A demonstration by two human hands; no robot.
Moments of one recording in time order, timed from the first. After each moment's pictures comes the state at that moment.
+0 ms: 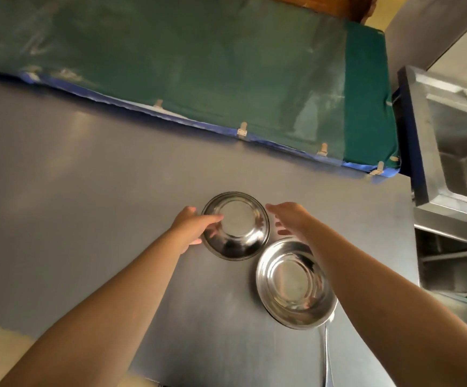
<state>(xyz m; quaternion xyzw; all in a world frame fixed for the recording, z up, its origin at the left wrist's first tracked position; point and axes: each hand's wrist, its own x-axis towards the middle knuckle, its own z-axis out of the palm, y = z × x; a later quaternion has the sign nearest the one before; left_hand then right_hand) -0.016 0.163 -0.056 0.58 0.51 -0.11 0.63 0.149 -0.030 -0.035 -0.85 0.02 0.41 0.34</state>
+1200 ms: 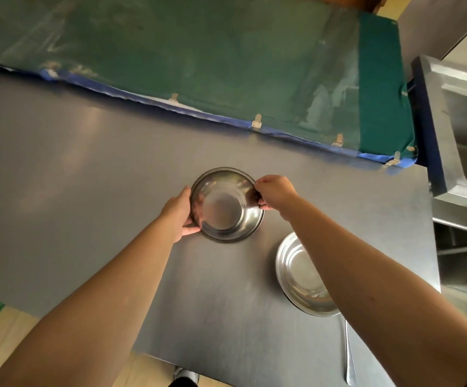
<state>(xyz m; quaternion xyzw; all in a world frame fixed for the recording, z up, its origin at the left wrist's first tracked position) -0.050 0.214 -0.051 0.42 0.57 -0.04 0.70 0.104 0.049 -0.002 -0.84 -0.02 0.35 0.41</state>
